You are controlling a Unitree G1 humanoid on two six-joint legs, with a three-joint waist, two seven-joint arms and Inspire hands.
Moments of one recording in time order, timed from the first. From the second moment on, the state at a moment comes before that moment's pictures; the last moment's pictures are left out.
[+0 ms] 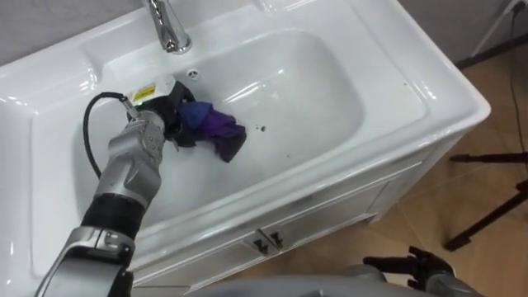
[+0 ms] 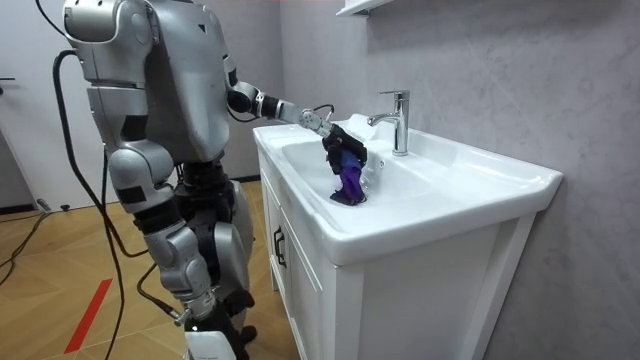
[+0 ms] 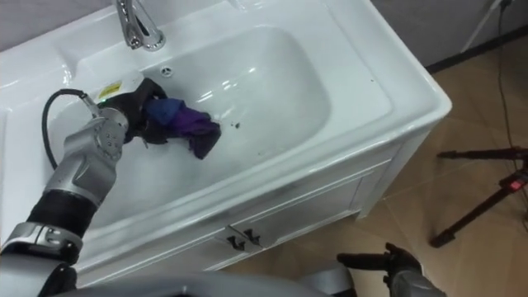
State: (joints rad) left arm -0.25 0.28 -0.15 0.47 0.87 0.24 -0.21; right arm 0.03 -0.27 -0.07 1.24 0.16 0.03 0.00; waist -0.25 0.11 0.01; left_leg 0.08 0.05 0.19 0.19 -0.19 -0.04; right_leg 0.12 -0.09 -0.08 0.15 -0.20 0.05
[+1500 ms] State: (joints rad) left arm -0.29 0.16 -0.49 0.29 0.71 0.28 -0.27; right arm 0.03 -0.25 0.09 1.36 -0.12 0.13 -0.08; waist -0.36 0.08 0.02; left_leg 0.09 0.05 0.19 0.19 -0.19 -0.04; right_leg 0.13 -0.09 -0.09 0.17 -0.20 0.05
